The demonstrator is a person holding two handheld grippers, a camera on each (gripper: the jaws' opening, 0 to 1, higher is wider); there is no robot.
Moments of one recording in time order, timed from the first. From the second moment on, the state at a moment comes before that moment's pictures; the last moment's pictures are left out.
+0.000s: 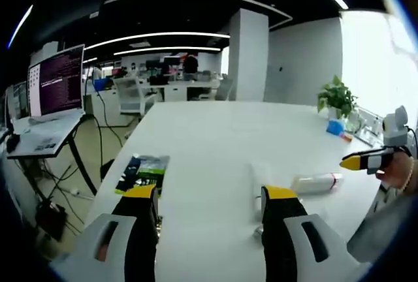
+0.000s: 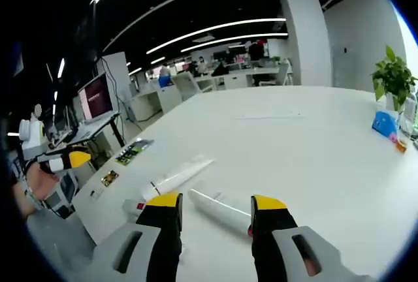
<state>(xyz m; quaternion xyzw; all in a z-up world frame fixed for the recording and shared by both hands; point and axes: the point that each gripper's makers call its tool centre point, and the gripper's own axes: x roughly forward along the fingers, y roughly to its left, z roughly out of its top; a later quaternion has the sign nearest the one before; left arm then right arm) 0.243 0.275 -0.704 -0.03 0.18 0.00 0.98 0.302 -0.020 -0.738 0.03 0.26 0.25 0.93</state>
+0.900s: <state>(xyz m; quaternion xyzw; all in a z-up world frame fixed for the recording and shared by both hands) 0.241 0.274 -0.704 -0.02 0.18 0.00 0.98 0.300 -0.022 -0.736 0.01 0.25 0.25 0.94</state>
